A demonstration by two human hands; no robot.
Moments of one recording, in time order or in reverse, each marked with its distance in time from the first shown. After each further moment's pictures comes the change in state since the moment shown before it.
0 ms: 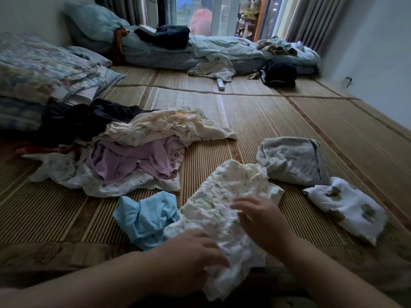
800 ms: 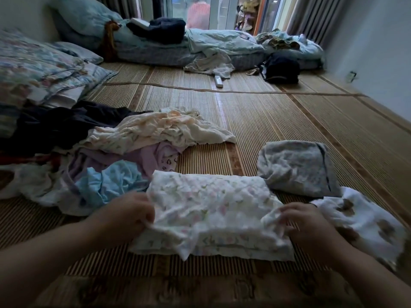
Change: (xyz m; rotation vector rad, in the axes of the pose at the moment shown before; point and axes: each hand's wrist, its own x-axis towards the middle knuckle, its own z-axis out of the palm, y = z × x) left_hand -0.027 -0.129 -0.043 0.053 0.243 -0.400; right_hand -0.012 0.111 -0.024 0.080 -0.215 0.270
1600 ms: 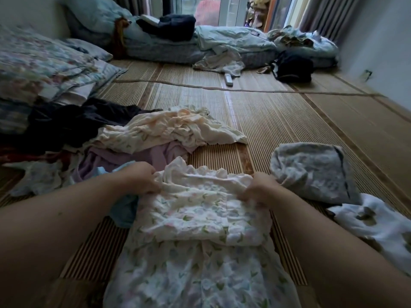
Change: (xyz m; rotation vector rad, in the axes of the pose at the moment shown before) left_hand 0.077 -0.014 -0.043 0.006 -0.215 -0.655; right_hand 0.133 -0.099 0.021 0.168 -0.329 0.651
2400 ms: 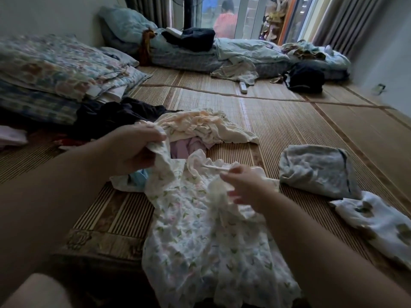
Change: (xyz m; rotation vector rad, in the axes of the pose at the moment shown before) left_hand -0.124 -0.022 -0.060 -1.334 -0.022 0.138; right_hand -0.103 -0.040 0.036 0.528 -0.178 -0.264
